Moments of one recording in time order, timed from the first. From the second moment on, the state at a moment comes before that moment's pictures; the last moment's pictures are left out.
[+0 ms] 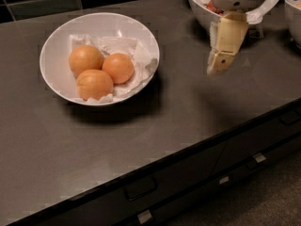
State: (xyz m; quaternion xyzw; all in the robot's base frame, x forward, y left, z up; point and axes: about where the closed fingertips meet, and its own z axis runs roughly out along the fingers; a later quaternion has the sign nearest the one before) arm 0.507 -0.119 1.027 -0.71 0.68 -0.05 0.20
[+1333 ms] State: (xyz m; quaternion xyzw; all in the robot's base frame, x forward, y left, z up) arm 0.564 -0.026 1.022 -0.78 0.58 -0.02 0.23
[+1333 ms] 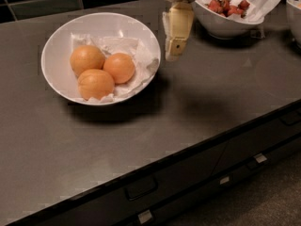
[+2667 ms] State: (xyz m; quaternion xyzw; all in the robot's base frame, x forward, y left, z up) arm 0.626 0.074 0.952 -0.82 0.54 0.07 0.21
